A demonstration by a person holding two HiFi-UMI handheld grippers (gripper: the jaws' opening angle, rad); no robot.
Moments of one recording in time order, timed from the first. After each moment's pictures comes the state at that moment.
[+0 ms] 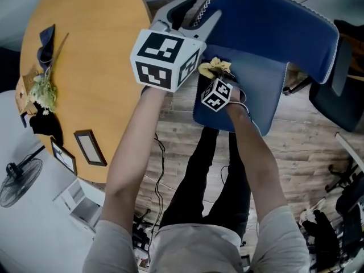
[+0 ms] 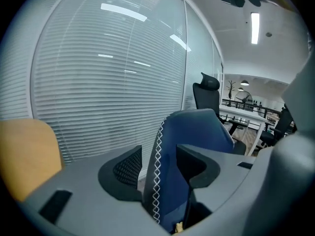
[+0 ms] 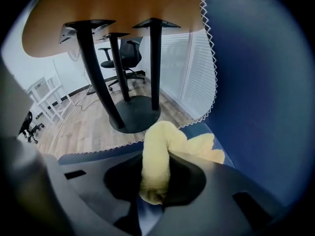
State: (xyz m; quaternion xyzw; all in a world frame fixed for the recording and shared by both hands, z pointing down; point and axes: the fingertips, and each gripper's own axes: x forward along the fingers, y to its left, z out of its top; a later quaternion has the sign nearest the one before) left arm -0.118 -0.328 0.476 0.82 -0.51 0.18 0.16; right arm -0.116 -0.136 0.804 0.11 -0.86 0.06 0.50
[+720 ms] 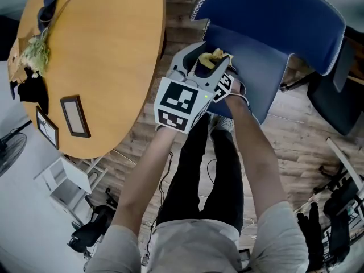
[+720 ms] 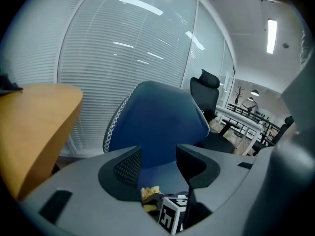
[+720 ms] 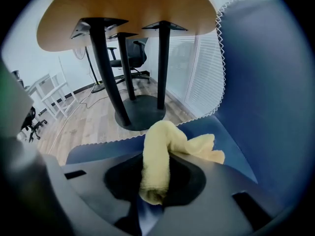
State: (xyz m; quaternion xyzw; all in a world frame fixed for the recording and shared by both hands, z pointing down) left arm -0.073 -0.163 0.527 0.79 -0.53 0.17 0.26; right arm -0.098 -0.091 0.805 0.10 -0.86 0.06 0.50
